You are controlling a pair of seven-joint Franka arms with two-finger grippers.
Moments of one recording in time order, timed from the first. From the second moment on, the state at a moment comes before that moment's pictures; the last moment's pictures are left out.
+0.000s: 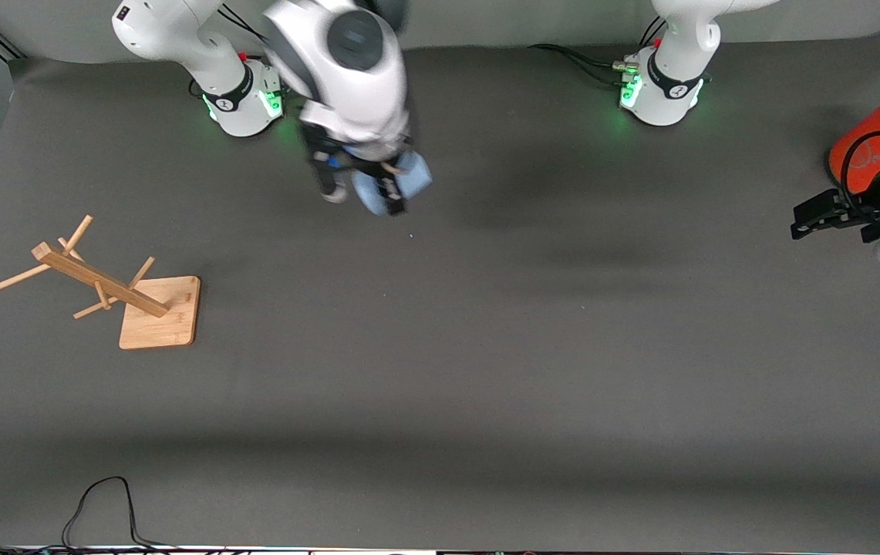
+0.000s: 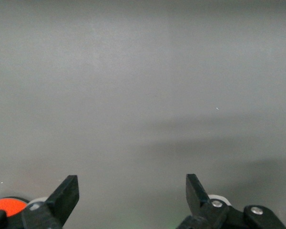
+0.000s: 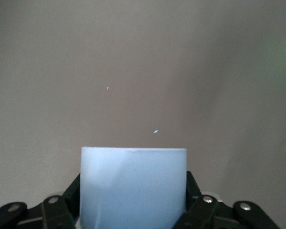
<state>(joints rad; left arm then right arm) 0.15 0.03 -0.13 -1.63 -0.01 1.61 0.07 1.00 0.35 -0.19 -1.58 0.04 1.81 2.06</state>
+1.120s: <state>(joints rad) 0.15 0.04 -0.14 -1.63 -0.01 1.62 0.07 1.12 0.96 -0.20 -1.23 0.04 1.95 2.58</state>
